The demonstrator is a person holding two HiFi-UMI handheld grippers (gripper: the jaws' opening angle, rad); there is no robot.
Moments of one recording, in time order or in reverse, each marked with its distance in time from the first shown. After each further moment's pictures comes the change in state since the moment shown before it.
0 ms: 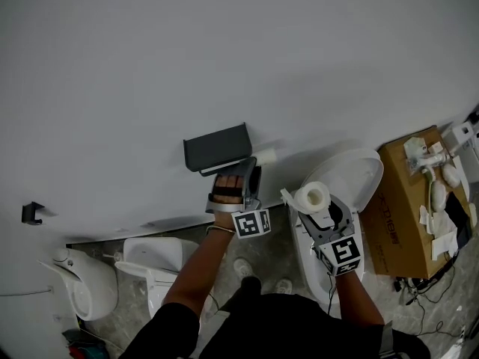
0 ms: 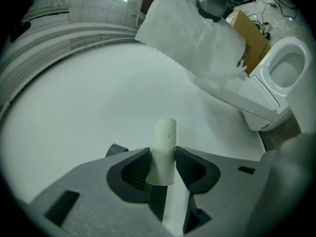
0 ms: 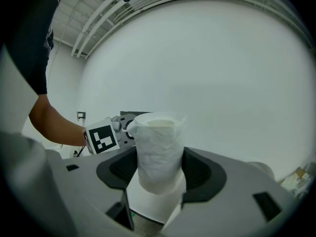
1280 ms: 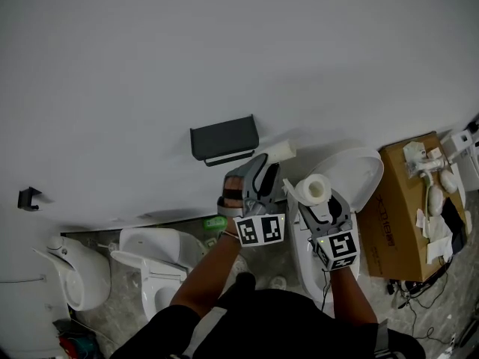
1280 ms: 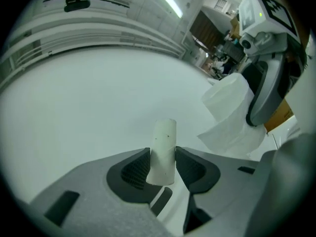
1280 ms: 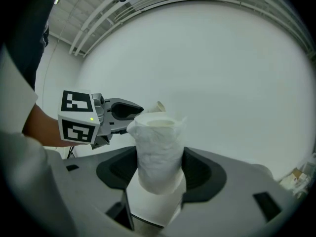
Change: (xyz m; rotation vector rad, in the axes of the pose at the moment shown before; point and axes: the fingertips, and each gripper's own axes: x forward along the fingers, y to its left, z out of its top) left arm -0.053 0.058 0.047 -0.475 -0.174 0.074; right arm 0.003 0.004 0.004 -0.004 -0.013 -0.047
